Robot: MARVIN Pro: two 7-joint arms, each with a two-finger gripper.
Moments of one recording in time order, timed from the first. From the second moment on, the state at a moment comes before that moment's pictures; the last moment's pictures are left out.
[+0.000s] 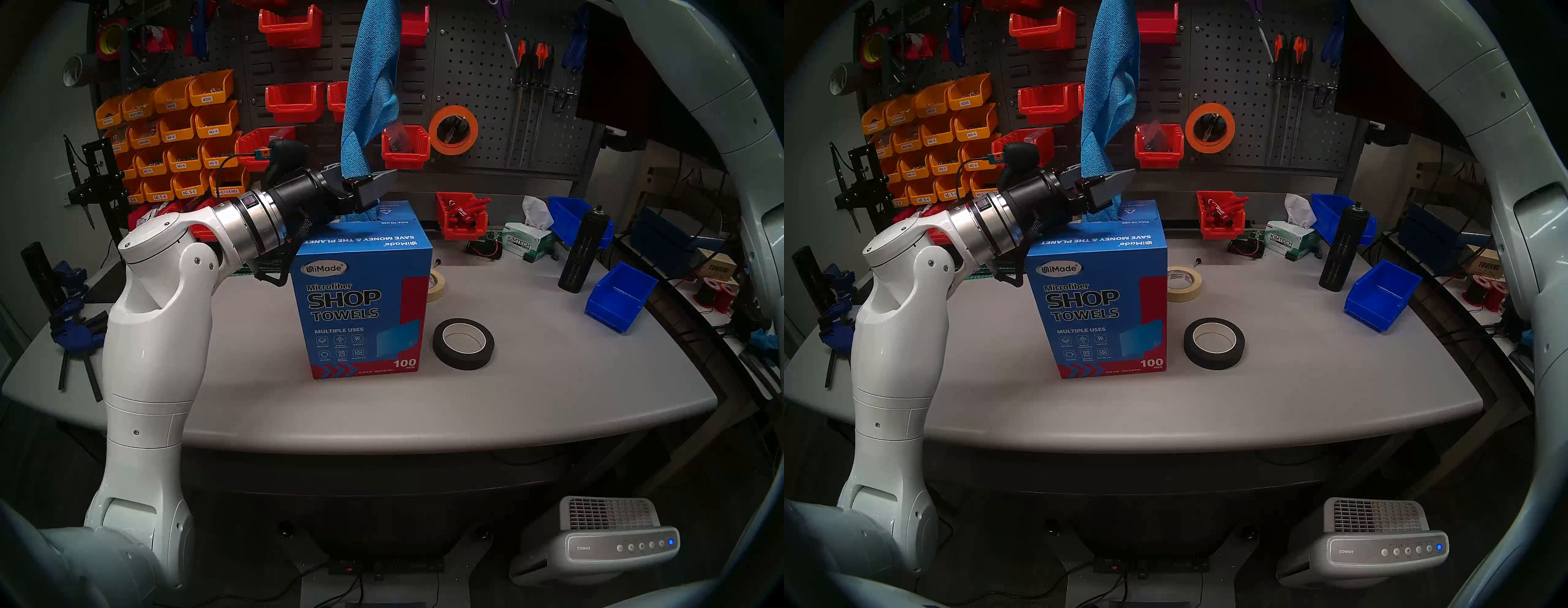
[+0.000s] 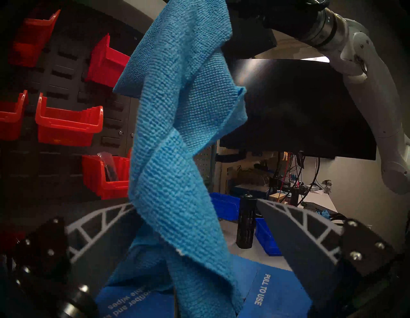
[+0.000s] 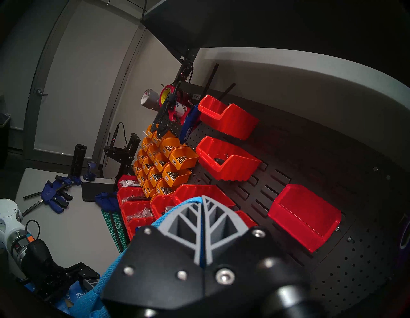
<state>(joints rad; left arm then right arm) 1.21 -1.26 -1.62 -1.94 -0.59 0.61 -0.68 0.21 -0.94 0.60 -1.42 1.03 0.66 0.46</state>
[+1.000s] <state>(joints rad) 1.23 -1.27 -1.62 -1.95 -0.58 0.56 -0.74 0.21 -0.99 0.61 -1.42 1.02 0.64 0.43</state>
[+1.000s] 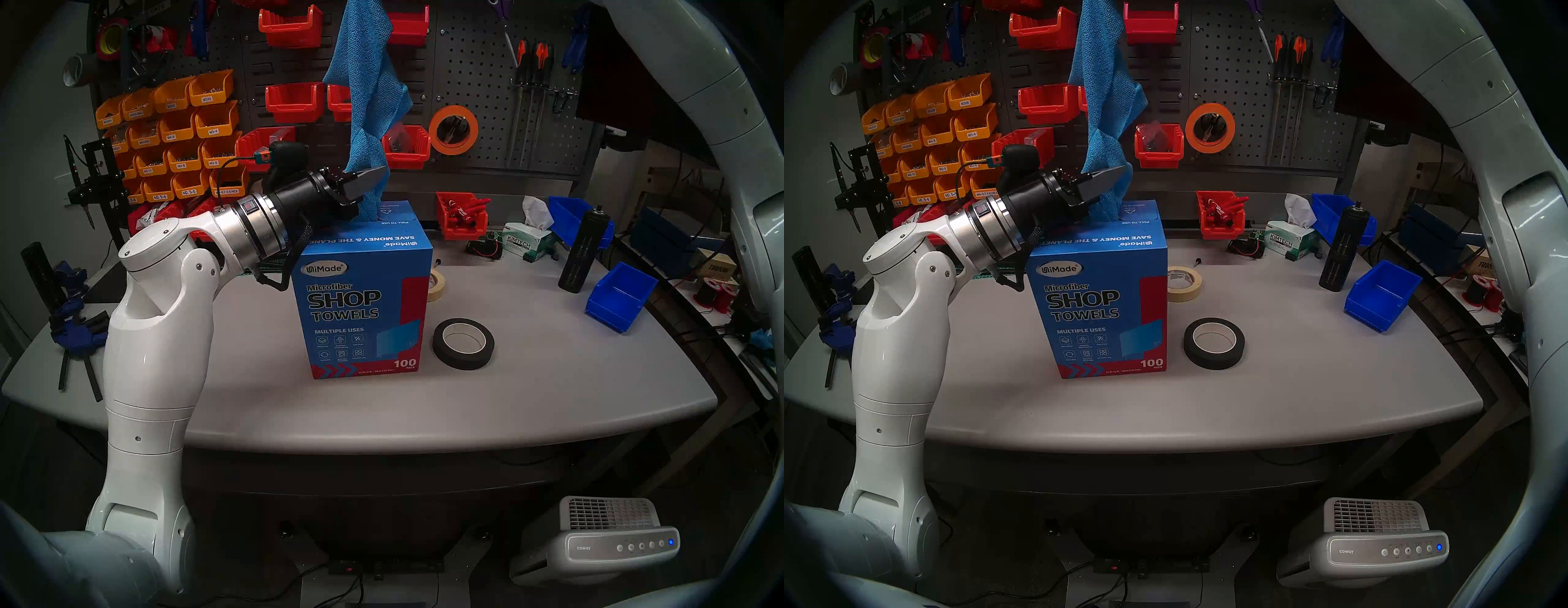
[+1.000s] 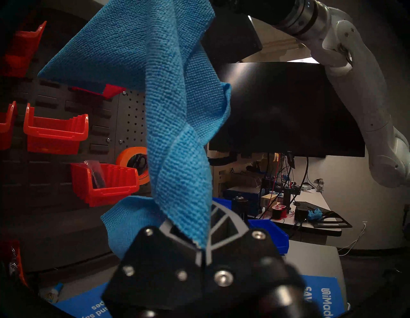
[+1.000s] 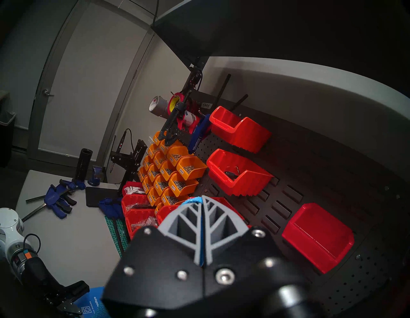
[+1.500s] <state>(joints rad) 1.24 -1.27 -1.61 -1.96 -0.58 0.55 -0.74 0.22 -0.94 0.65 -1.41 1.01 0.63 0.40</state>
